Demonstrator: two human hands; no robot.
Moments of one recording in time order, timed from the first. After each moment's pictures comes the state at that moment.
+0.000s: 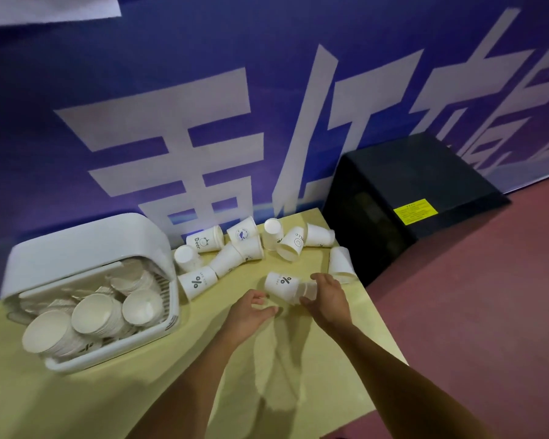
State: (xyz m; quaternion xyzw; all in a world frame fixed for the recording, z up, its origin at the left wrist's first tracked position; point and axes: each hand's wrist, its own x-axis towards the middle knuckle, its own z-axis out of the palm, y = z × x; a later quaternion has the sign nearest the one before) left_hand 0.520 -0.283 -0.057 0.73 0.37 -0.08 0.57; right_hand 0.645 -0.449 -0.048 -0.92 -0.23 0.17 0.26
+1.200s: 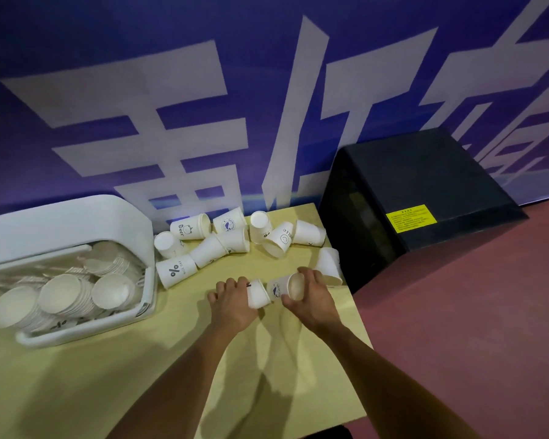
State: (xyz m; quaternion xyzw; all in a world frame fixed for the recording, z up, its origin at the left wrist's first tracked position) left_hand 0.573 -0.312 -0.087 0.89 0.38 -0.17 0.18; right_hand 0.686 -0.470 -0.065 -0.88 -0.27 0.23 0.32
